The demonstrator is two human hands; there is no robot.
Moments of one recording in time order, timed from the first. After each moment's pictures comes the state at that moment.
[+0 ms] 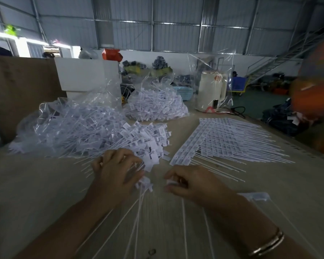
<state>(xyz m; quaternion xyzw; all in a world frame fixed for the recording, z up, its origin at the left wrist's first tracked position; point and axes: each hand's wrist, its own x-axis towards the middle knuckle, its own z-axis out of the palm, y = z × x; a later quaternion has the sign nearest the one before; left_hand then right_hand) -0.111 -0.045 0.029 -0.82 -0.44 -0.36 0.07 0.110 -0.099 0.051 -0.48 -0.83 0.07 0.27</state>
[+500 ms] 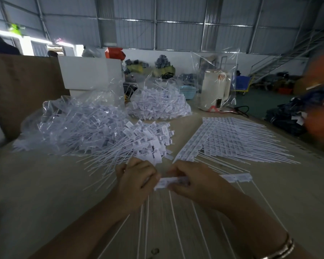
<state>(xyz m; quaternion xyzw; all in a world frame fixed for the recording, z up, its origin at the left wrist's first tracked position) -0.082 -0.058 0.030 -0.85 -0.42 -0.32 -0.06 0.108 -0.096 0.053 -0.48 -0.83 0.06 0.26</state>
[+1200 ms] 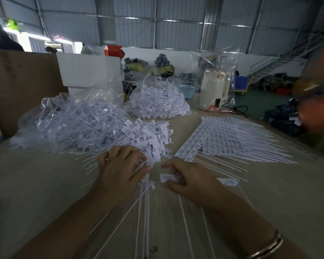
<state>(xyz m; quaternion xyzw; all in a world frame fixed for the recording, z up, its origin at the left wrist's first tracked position) -0.104 -0.051 0.036 -0.83 -0.45 -0.34 0.04 0.102 -0.094 0.043 -0.48 -0.82 0.06 0.30</state>
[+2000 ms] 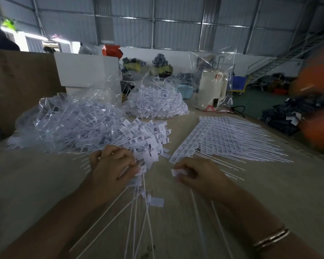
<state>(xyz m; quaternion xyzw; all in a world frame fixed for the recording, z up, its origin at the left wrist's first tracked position) -0.124 -0.036 0.033 -0.85 -0.40 -0.35 0.01 0.132 -0.090 0.044 -0.52 -0.80 0.08 0.30</state>
